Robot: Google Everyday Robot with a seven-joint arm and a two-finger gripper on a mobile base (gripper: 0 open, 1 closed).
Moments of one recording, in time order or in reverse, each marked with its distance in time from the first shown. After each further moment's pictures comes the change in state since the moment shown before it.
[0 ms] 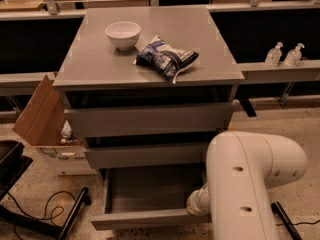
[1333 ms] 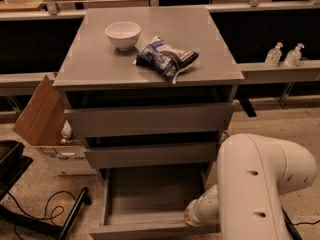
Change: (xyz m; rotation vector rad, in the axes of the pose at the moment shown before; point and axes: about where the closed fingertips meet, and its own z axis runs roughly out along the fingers) arm -0.023 0.051 -0.005 -0.069 -0.059 -0.003
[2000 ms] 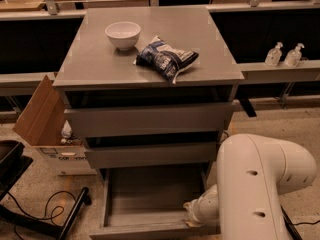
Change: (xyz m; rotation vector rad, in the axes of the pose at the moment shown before) arm -0.001 0.002 0.002 -0.004 -0.001 0.000
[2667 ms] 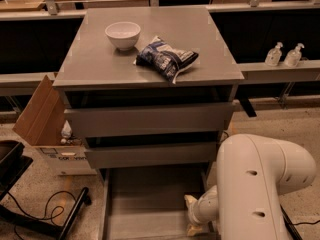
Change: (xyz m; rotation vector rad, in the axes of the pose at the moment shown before) arm 0.000 0.001 0.001 -0.001 0.000 0.000
